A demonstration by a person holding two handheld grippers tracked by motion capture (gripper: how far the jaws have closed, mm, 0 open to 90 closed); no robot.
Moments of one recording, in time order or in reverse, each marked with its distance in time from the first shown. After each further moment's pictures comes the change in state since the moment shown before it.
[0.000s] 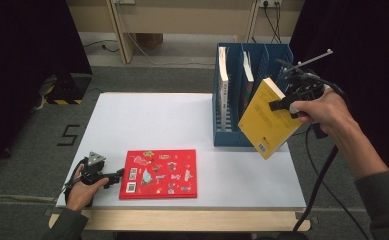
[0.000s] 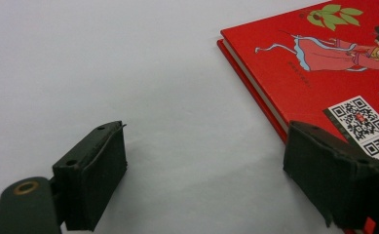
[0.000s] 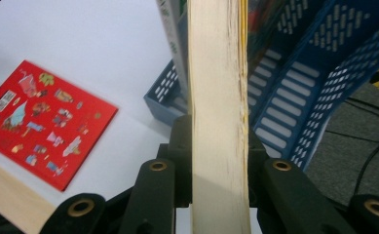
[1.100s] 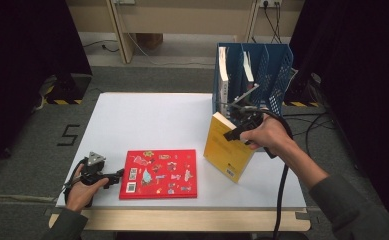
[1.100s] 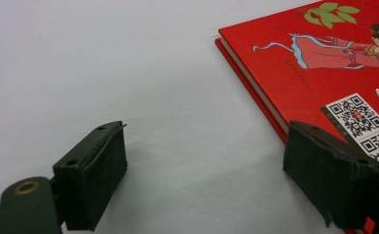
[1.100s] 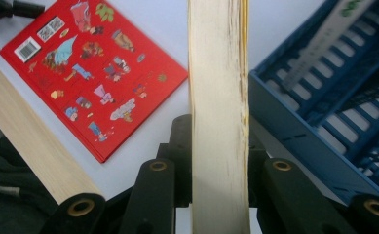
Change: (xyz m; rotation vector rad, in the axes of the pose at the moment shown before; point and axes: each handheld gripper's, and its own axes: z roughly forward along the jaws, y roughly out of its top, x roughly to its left) left arm 0.000 0.000 -0.001 0.007 -0.006 0.009; right arm 0.086 -0.015 0.091 0.142 0.150 -0.220
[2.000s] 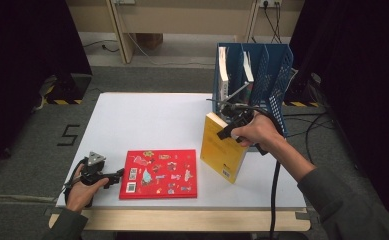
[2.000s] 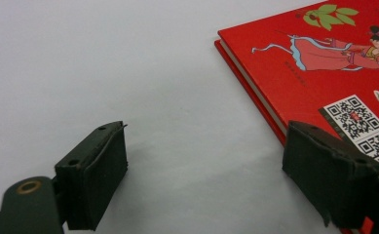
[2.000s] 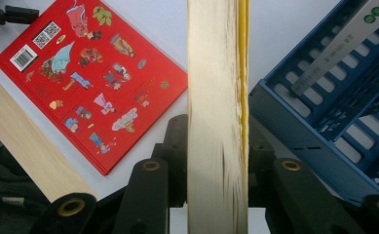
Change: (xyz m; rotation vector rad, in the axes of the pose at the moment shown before) left arm -0.001 0.000 -0.001 0.001 0.002 0.001; right arm 0.005 0.018 0.021 0.045 0.009 0.014
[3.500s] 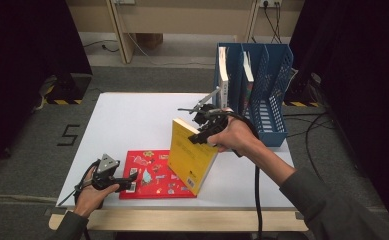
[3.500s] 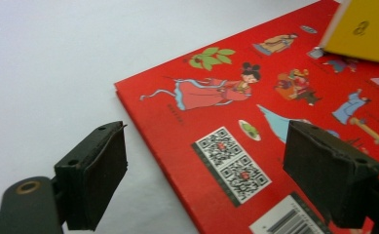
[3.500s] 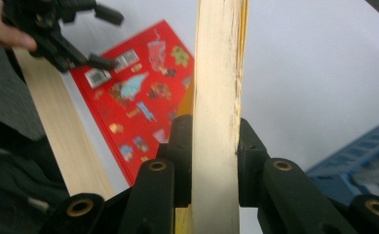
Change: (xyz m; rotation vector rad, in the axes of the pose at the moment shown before) left arm -0.042 0.009 -0.011 -0.107 -0.129 0.112; right arm 0.059 0.026 0.009 -0.109 0.106 -0.243
